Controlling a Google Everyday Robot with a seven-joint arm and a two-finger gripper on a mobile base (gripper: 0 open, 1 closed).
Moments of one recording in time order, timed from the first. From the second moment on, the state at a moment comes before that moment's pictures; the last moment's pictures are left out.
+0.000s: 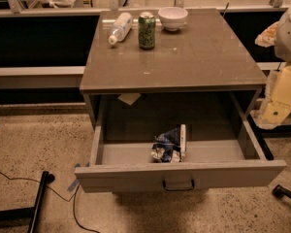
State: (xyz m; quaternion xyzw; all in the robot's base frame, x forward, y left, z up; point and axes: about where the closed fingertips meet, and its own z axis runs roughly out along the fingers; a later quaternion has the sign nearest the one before) arm 0.438 -0.217 0.977 -0.60 0.78 -0.03 0.16
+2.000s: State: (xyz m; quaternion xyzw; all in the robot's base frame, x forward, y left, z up) arm 0.501 -0.215 0.801 -0.41 0.90 0.06 0.17
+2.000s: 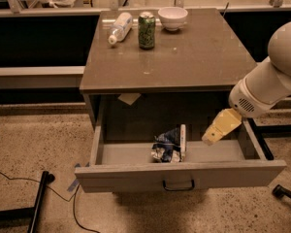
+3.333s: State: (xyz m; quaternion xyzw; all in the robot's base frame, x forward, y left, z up) arm 0.527 -0.135 0.689 -0.20 0.94 0.21 0.18
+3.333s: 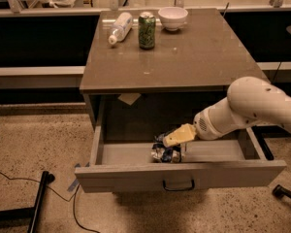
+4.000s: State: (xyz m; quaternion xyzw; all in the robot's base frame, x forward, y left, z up) arm 0.525 -0.105 0.678 -0.22 0.93 0.24 0.19
